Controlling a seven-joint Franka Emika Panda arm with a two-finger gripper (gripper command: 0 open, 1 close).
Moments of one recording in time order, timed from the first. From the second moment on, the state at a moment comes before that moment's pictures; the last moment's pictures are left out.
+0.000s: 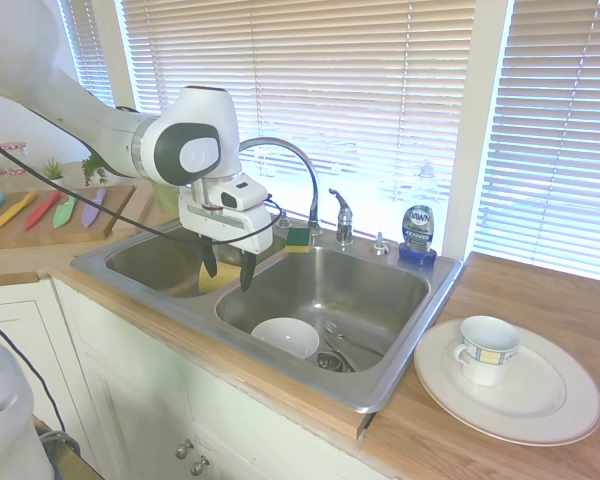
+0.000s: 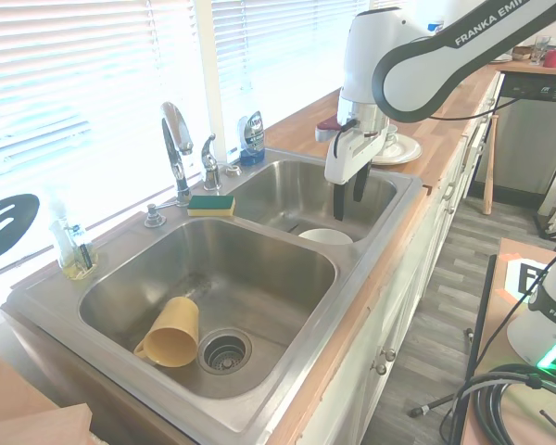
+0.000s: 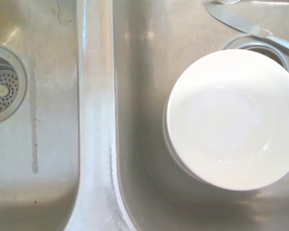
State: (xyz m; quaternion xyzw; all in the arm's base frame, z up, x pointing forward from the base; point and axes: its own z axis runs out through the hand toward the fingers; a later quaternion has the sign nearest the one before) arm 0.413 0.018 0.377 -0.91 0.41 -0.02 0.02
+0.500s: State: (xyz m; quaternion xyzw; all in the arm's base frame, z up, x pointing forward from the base) arm 0.416 0.017 0.372 -0.91 0.40 -0.03 0.01
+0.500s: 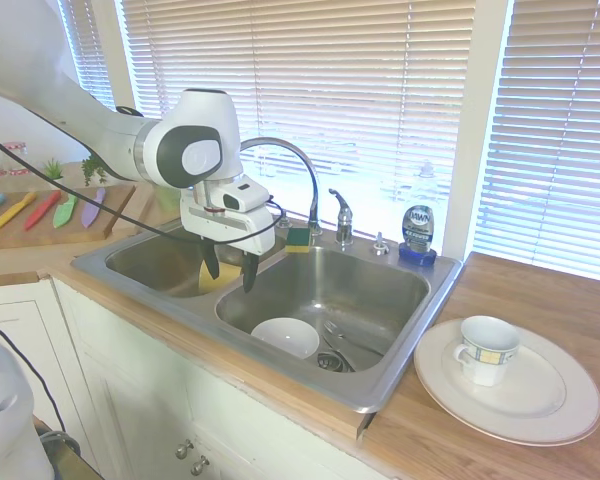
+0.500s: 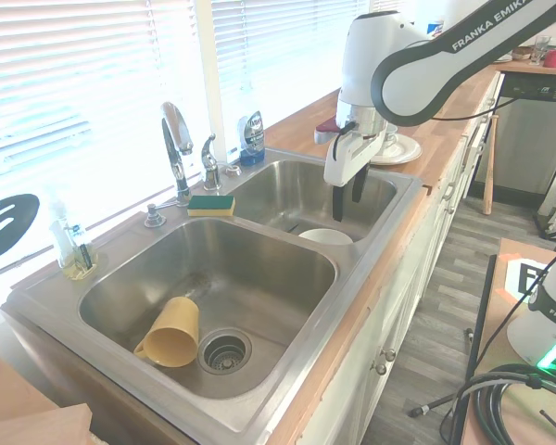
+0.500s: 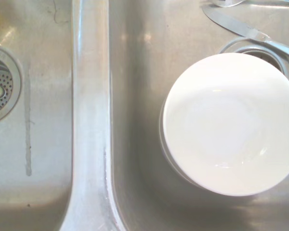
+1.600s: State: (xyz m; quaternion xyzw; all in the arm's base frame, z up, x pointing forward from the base) arm 0.451 0.015 0.389 -0.91 0.40 -0.05 0.01
